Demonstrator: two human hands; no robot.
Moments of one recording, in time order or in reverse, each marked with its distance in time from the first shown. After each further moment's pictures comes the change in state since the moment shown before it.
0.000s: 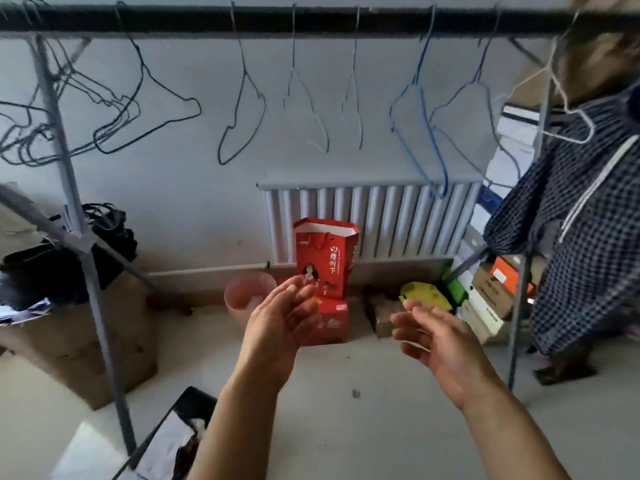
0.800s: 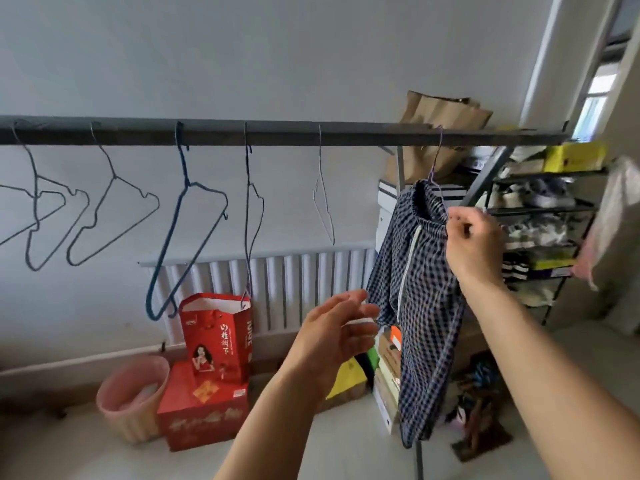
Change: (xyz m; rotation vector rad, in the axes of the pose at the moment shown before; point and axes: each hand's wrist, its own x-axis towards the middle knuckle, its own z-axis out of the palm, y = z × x) left_hand 0.027 -0.158 0.398 0.245 -0.455 -0.054; right_hand 0.181 -0.309 -0.319 -0.684 0.710 -0.881
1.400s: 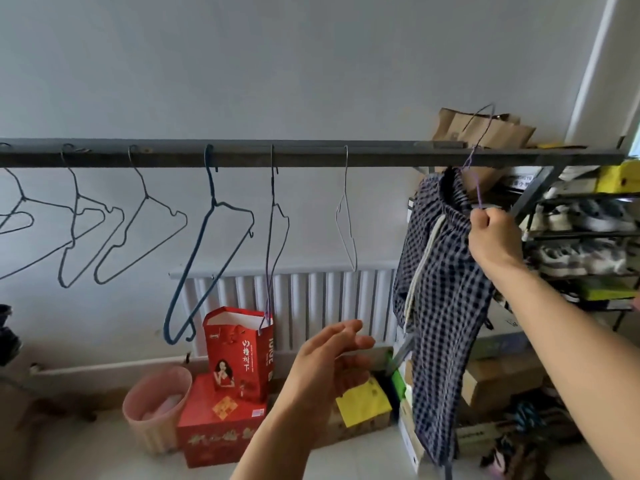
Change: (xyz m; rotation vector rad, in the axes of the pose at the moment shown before) left_hand 0.006 0.005 -0.028 -0.026 0.095 0.033; right_hand 0.070 -0.003 0.043 -0.117 -0.193 0.081
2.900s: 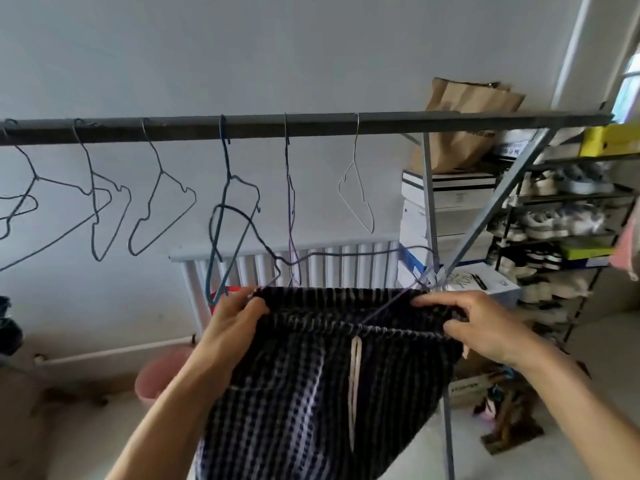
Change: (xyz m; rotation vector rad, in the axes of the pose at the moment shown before) left_hand -0.047 0.059 -0.112 0.579 0.246 0.234; right_hand -0.183 0.021 -0.024 0.118 -0.821 -0.119
